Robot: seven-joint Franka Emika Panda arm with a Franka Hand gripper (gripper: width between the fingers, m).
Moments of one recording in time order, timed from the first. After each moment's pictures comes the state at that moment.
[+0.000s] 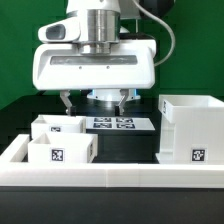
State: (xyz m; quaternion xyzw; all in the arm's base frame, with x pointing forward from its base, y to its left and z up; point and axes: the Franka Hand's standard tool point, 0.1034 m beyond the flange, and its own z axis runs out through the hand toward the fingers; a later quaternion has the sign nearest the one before) arm 0.577 -0.078 0.087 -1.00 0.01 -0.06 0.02
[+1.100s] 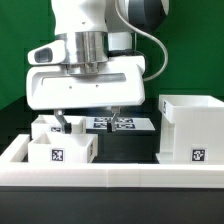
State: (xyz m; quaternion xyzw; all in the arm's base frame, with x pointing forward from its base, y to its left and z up) arm 0.570 -0.084 0.046 -1.00 0.07 -0.04 0.04
